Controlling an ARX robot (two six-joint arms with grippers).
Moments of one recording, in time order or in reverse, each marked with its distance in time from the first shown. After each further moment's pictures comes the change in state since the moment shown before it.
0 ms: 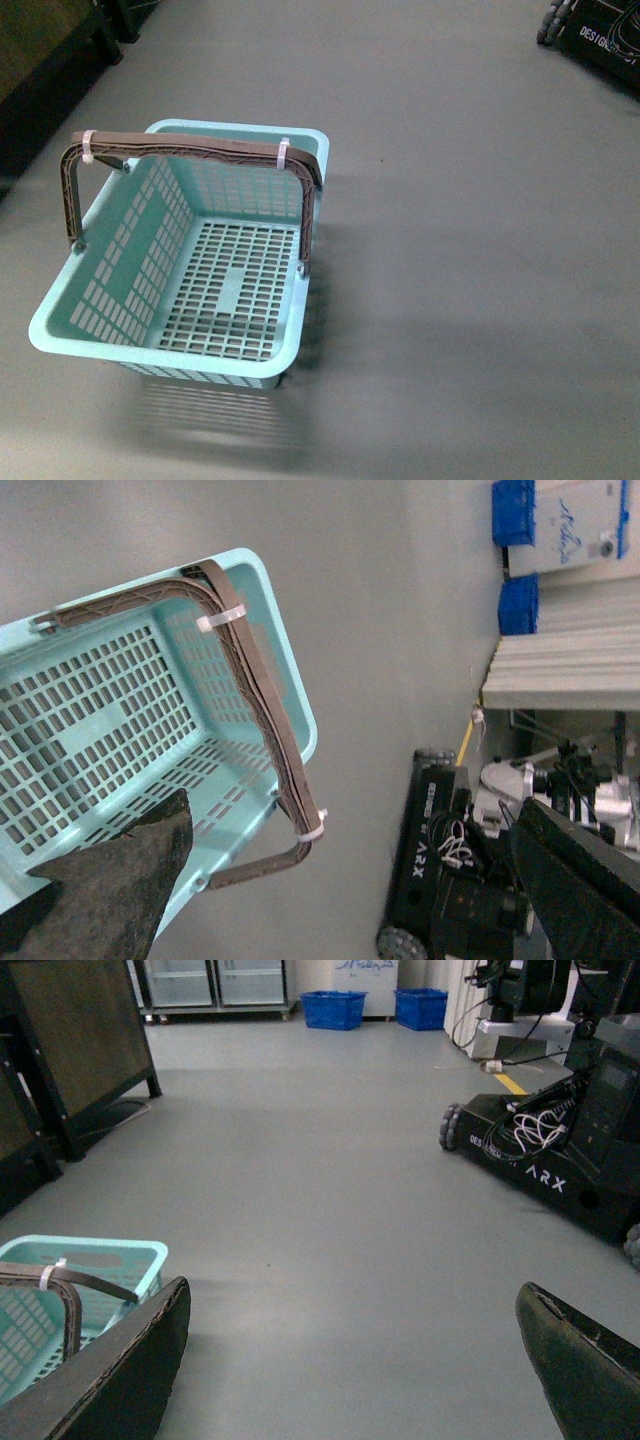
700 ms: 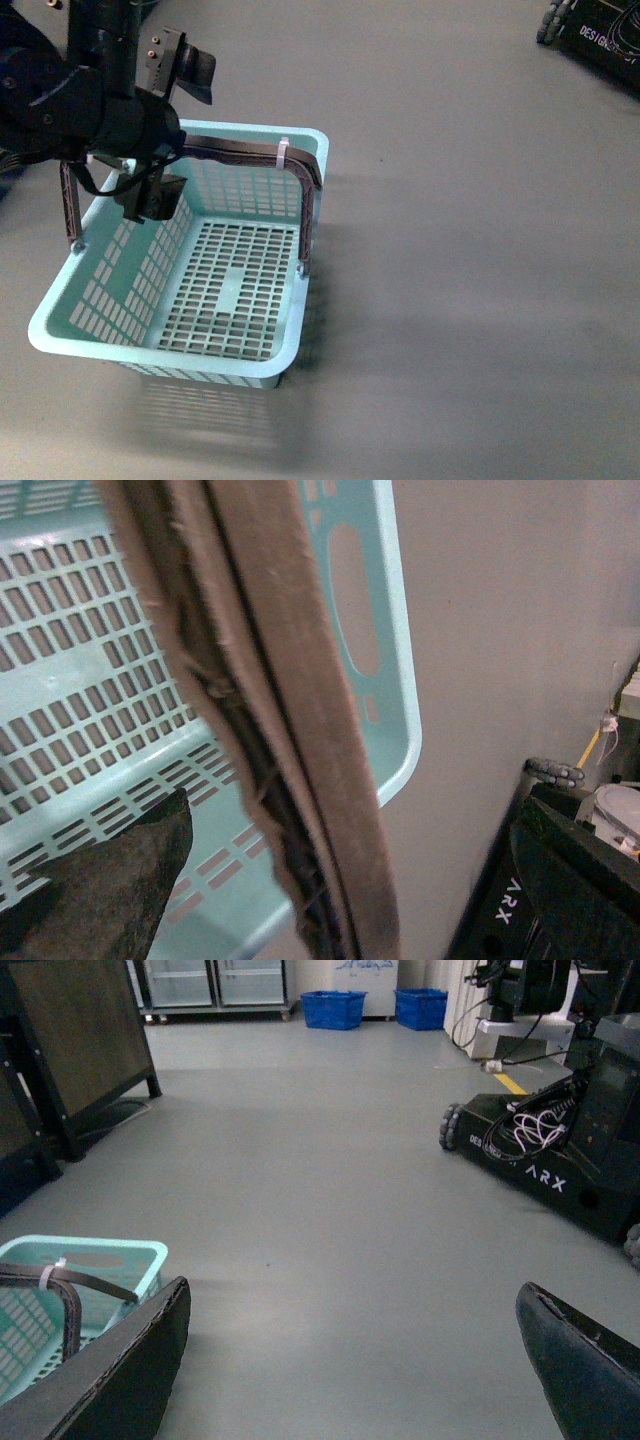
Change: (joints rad) left arm -0.242 0.946 0.718 -0.008 -0.164 -0.171; right arm 0.000 0.000 0.000 0.000 0.000 0.000
